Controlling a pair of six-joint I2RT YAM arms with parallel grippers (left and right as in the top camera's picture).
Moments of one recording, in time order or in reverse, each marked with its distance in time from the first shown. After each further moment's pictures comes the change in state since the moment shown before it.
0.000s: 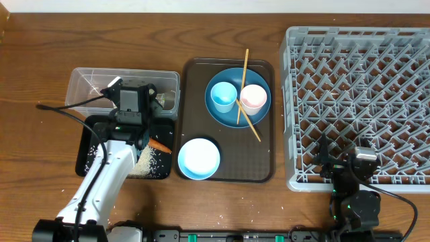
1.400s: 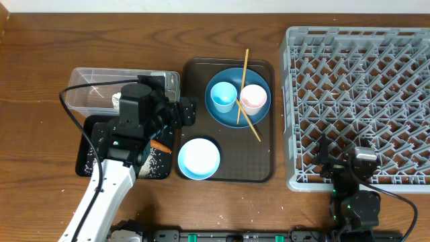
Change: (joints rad) left arm -0.085 -0.179 0.000 -0.002 0.512 0.460; right arm 0.000 0.000 0.000 0.000 0.000 0.000
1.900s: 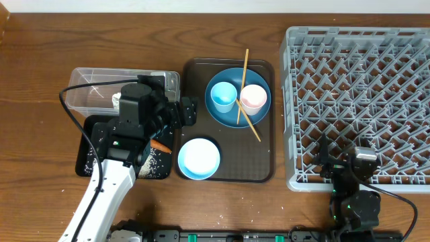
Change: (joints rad) left arm 0.000 0.000 0.000 0.003 0.000 0.000; right arm 0.000 0.000 0.000 0.000 0.000 0.000
